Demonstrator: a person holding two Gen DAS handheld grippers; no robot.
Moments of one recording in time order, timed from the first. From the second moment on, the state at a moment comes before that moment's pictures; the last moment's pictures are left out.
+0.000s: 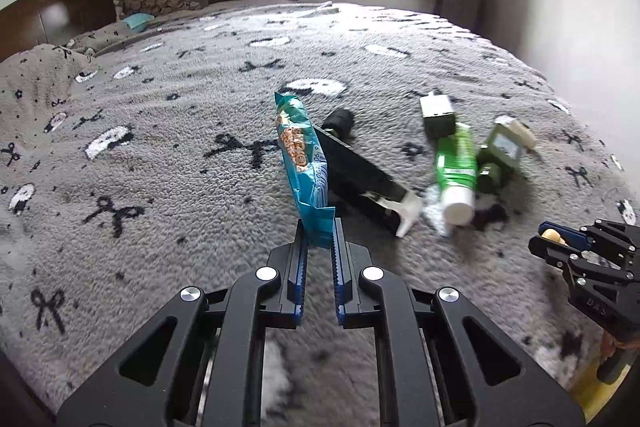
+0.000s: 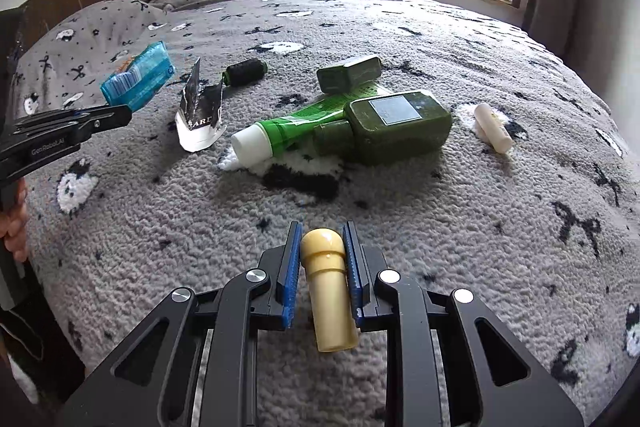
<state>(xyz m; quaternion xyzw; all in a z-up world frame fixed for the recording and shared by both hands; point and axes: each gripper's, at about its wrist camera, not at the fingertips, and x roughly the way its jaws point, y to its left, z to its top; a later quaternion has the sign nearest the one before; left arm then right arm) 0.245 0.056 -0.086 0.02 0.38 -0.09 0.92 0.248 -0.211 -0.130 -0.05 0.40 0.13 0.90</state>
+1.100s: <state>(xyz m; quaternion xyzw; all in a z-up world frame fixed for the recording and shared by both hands) -0.042 -0.019 -0.113 0.04 0.39 -0.23 0.89 0.019 -0.234 -0.133 -0.04 0.40 0.15 0.90</state>
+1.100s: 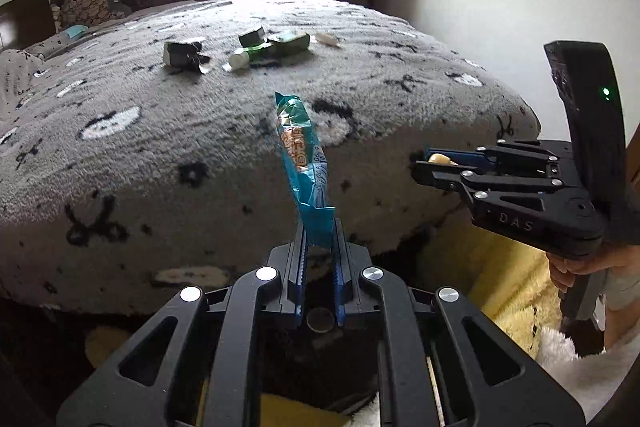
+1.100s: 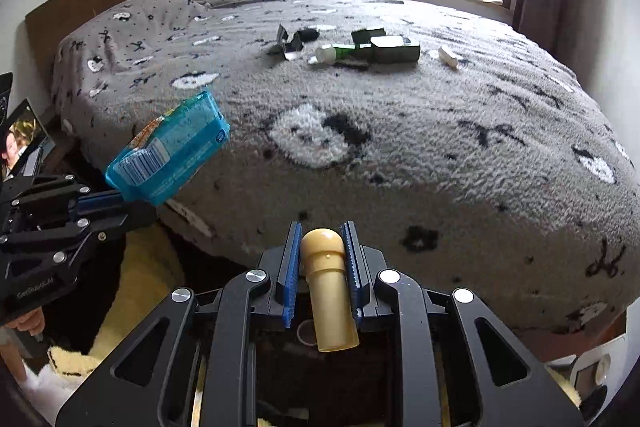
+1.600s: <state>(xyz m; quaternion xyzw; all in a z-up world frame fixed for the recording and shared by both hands) -0.046 -0.028 -0.247 0.04 0.55 -0.25 0.80 0.016 -0.234 -0.227 -0.01 0.51 0.15 0.85</state>
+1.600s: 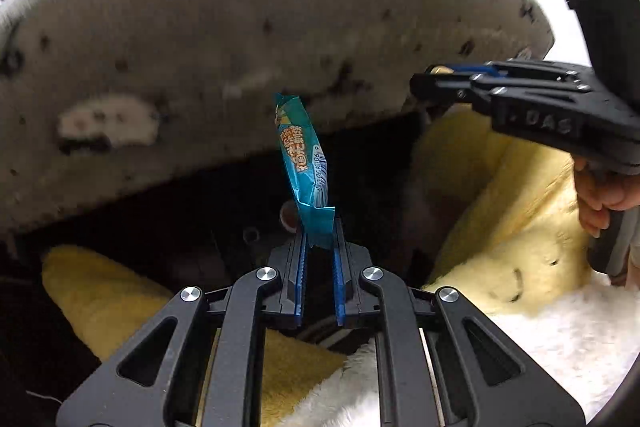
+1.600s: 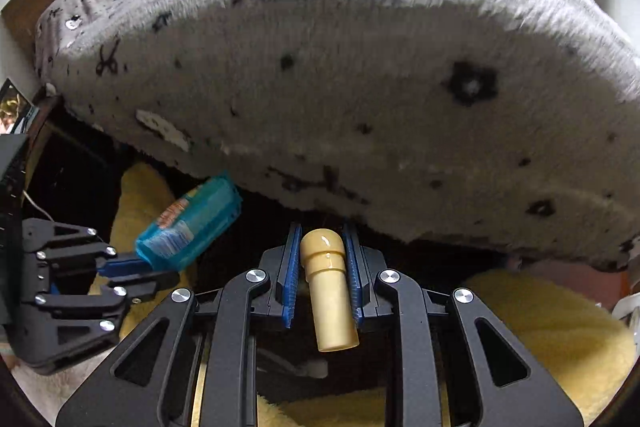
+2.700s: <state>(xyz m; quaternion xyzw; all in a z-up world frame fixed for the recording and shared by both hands) 0.001 -0.039 -0.327 0.02 0.64 -0.23 0.73 0.041 -0.208 -0.311 0.03 0.60 0.17 0.78</state>
